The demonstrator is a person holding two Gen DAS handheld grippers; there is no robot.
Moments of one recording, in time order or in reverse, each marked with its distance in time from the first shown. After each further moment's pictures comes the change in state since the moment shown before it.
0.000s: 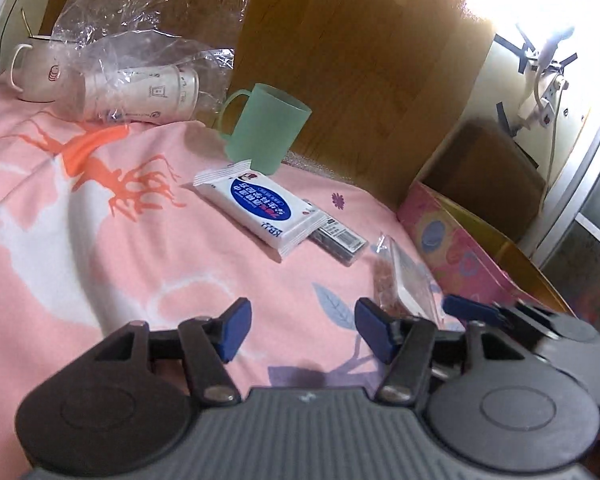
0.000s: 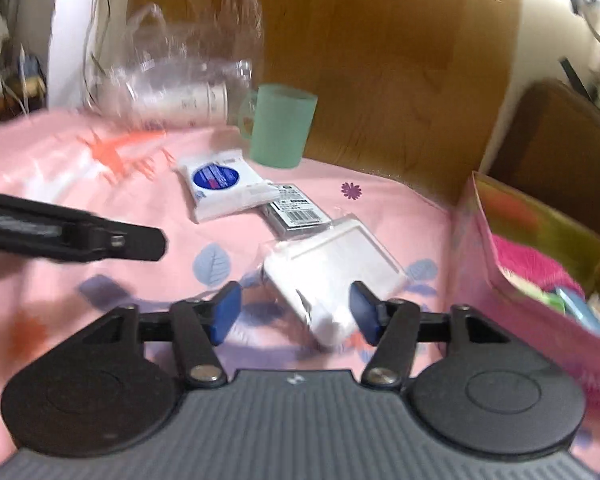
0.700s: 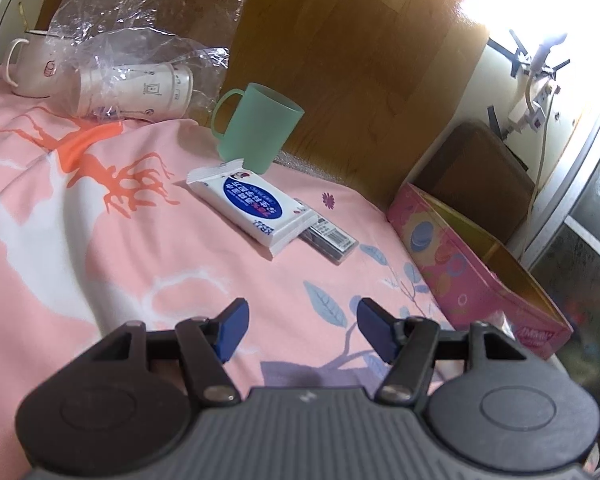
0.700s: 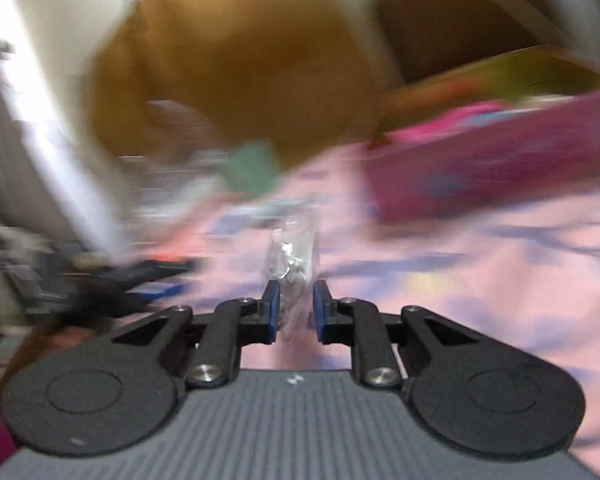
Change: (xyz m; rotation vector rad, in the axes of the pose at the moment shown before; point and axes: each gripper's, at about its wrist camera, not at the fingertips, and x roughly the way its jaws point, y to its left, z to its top) left arm -0.006 0.001 -0.003 -0.011 0.005 -0.032; right arm -0.127 -0.106 -0.090 0.654 -0.098 0.244
